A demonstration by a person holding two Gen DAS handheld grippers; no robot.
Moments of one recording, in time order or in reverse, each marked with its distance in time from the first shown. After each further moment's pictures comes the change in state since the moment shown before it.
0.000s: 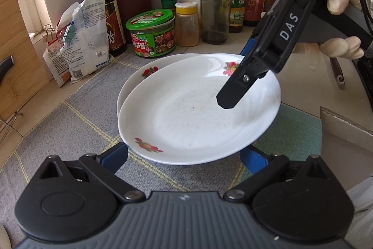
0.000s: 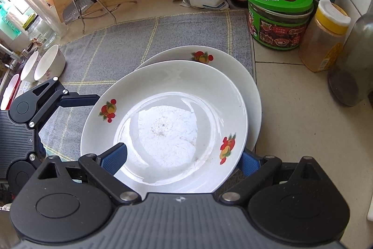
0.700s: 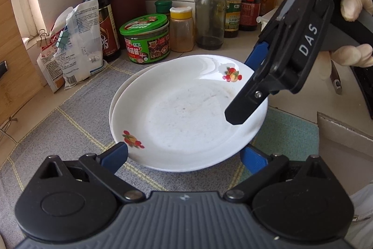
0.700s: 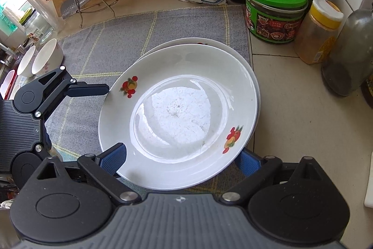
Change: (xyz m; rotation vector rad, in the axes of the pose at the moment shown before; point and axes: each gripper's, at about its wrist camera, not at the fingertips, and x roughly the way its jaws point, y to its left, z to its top) left arm 0.004 -0.002 0.005 -0.002 -0.024 -0.027; right arm -0.007 0.010 -0.010 -0.002 0.019 -0.039
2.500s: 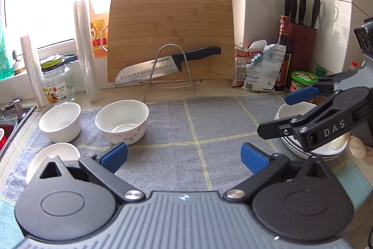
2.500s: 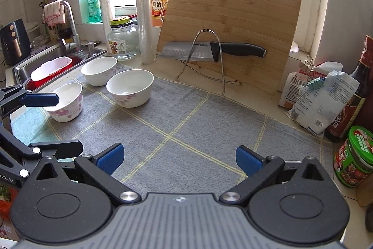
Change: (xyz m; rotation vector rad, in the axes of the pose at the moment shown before) left arm -0.174 0.024 -0.105 -0.574 -0.193 0.658; right arm 0.012 0.170 0.001 -0.492 -0.429 0.078
